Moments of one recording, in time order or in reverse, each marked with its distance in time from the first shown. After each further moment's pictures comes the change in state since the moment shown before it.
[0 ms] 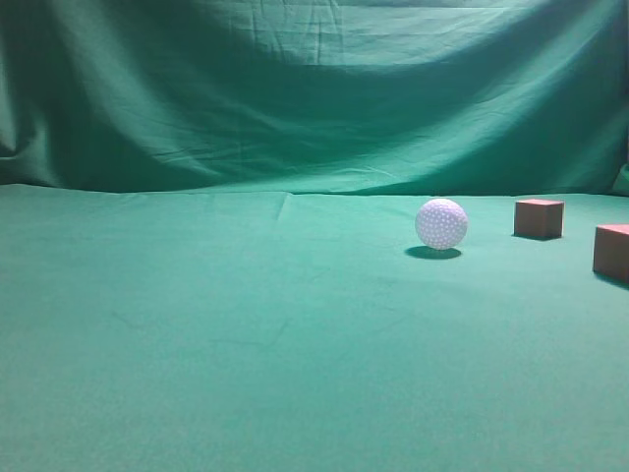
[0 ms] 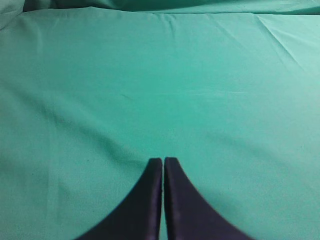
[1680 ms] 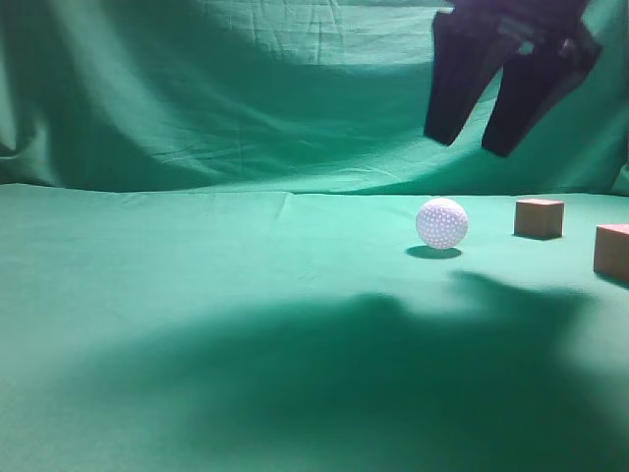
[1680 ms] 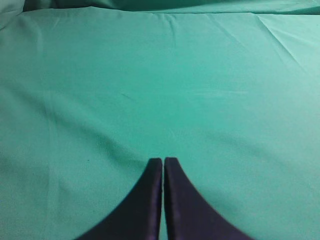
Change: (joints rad) left arm 0.000 0.000 0.000 0.000 0.000 0.000; right arm 0.297 1.740 -1.233 -0.066 0.827 -0.414
